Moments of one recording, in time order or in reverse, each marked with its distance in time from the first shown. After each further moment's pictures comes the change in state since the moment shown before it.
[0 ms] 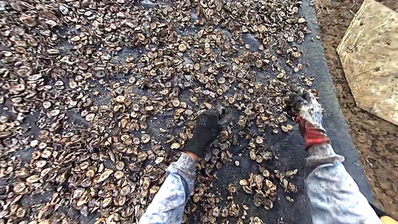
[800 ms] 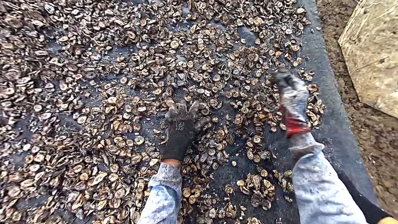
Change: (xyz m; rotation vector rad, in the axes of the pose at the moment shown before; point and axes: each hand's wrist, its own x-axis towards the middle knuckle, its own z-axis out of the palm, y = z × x) left_hand -0.011 -0.049 -0.010 0.468 0.028 -0.192; right_hand 0.016 -0.016 0.039 -0.011 0.093 -0.384
